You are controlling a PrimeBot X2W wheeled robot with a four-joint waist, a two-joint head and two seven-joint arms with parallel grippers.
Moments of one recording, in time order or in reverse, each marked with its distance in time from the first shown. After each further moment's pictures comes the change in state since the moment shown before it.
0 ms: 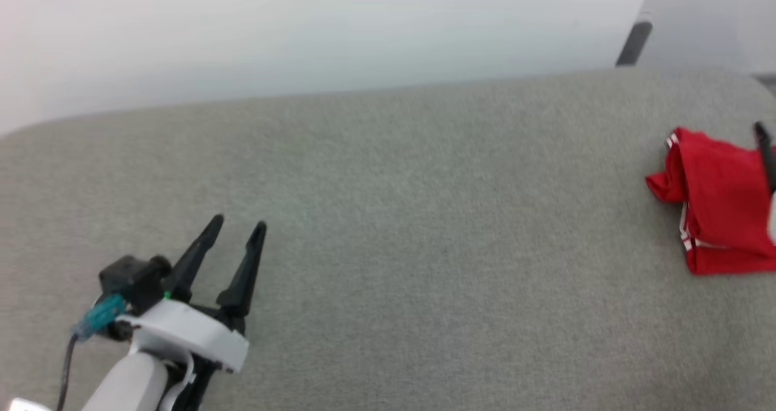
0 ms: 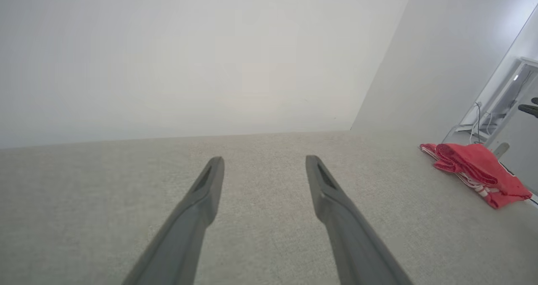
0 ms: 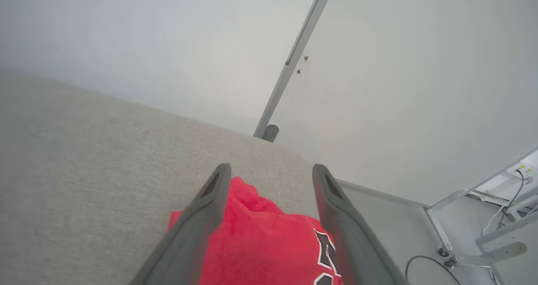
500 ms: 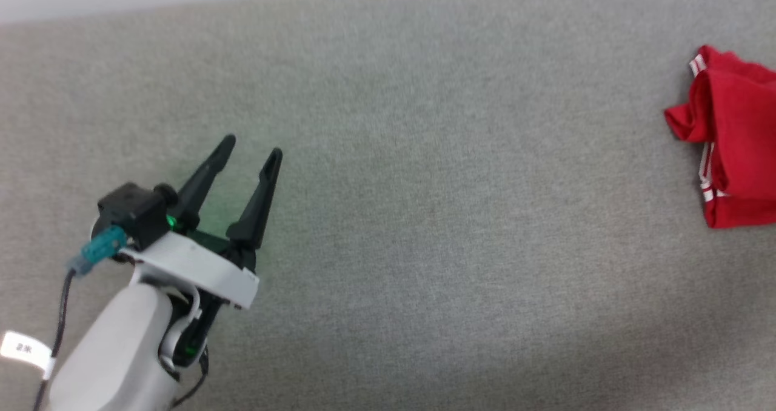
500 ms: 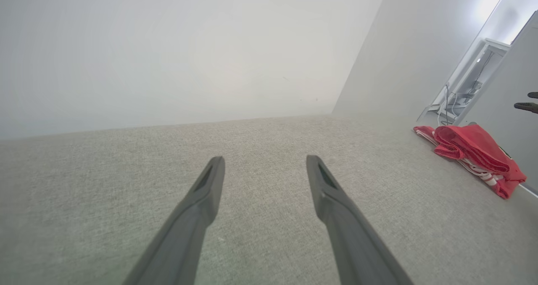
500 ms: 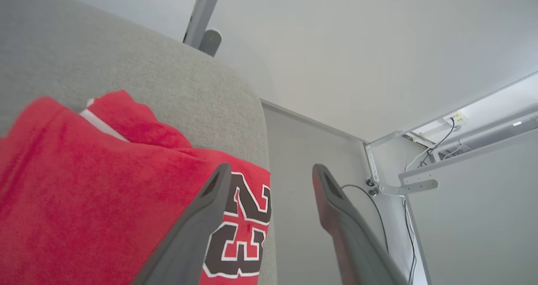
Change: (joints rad) left arm -0.189 0.032 -0.069 -0.029 -0.001 0.000 0.000; right arm -0.175 -0.163 0.070 0.040 -0.008 0.000 0.178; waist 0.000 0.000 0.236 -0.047
